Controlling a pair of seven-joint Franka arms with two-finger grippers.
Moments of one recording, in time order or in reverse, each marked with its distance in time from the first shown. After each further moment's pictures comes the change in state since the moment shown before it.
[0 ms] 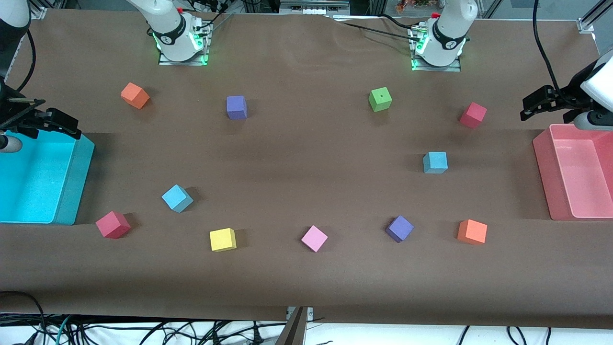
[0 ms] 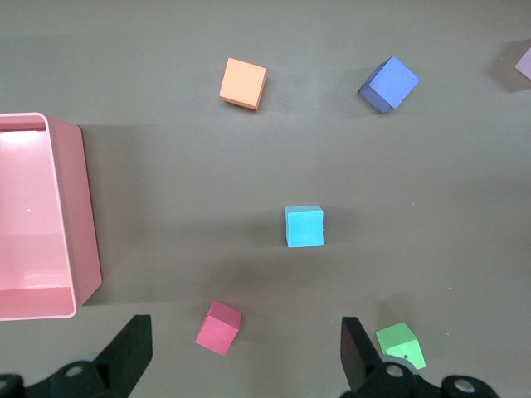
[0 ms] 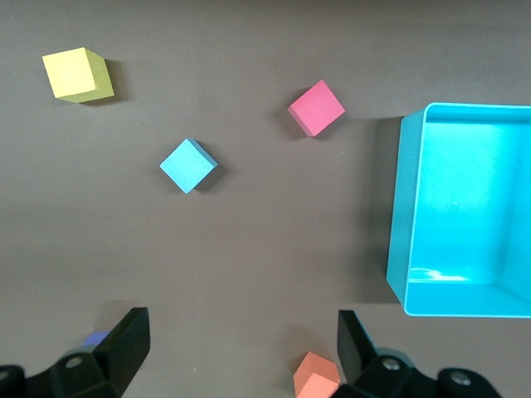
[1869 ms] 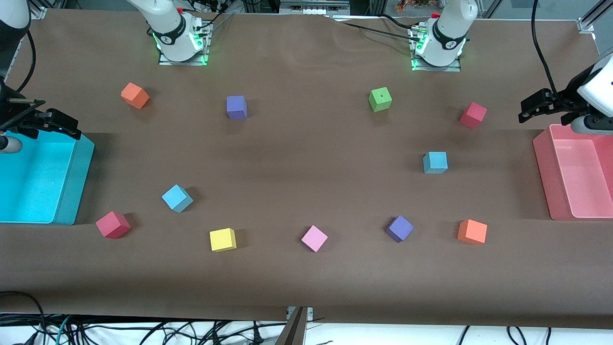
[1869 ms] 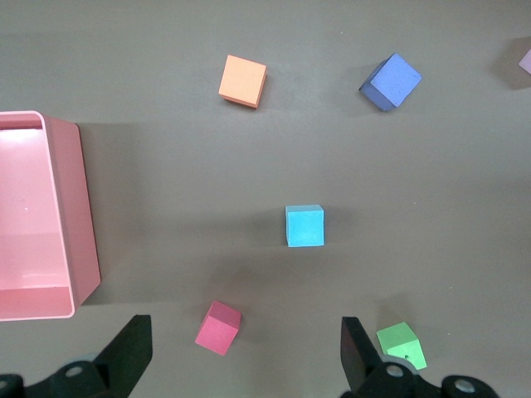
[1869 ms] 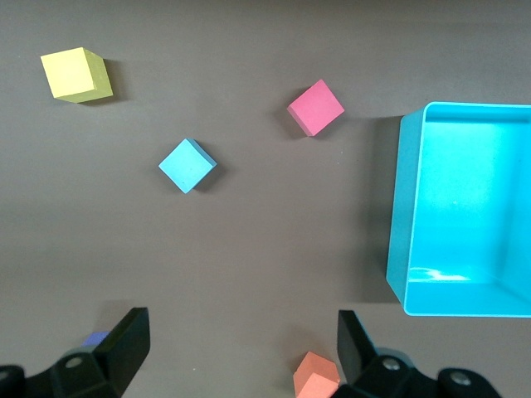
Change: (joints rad) left arm 0.000 0.010 0.000 0.000 0.000 0.002 0.000; right arm -0.004 0.001 0.001 0.000 0.000 0.000 0.000
